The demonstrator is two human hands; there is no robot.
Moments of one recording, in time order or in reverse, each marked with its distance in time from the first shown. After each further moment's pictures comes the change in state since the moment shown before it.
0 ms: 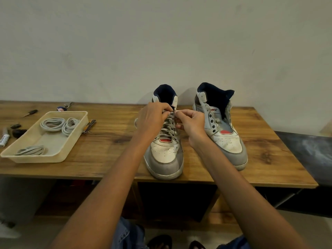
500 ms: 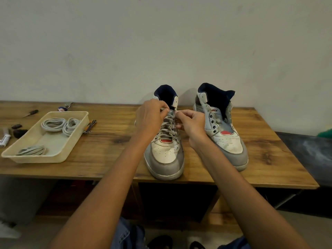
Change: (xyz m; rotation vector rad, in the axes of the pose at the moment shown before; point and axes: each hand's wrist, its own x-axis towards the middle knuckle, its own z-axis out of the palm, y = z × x) left_hand 0.002 0.001 -0.008 0.030 0.063 -0.054; right_hand 0.001 0.002 0.002 -0.013 0.018 0.001
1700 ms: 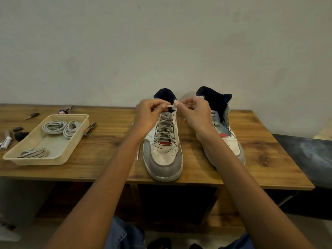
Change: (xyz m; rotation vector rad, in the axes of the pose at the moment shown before) left_hand 0.000 0.004 -0.017 -0.625 -0.058 -0.098; right_hand -0.001 -0.038 -0.015 -0.315 -0.021 -0.336
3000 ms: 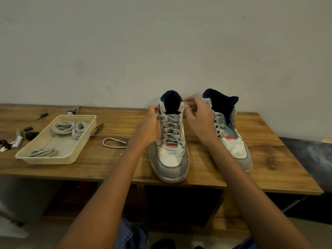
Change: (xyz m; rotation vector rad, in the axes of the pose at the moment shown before) left_hand -0.005 -0.044 -0.002 0.490 -0.109 -0.055; right_hand 0.001 0.010 0.010 -0.206 0.045 -0.305
